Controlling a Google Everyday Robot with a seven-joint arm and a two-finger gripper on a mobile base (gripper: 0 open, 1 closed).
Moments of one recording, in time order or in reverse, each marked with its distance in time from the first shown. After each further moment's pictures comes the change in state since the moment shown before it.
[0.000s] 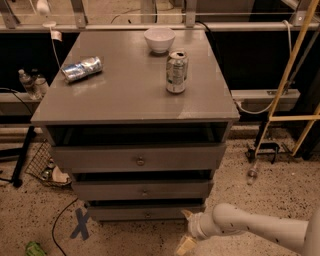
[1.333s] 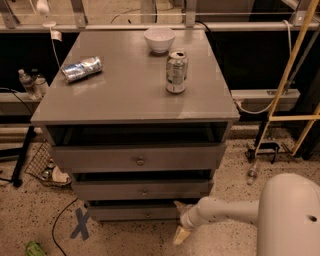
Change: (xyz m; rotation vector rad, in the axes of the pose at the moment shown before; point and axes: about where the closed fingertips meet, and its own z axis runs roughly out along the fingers) arm 0.008 -0.058 0.054 0.070 0.120 -0.244
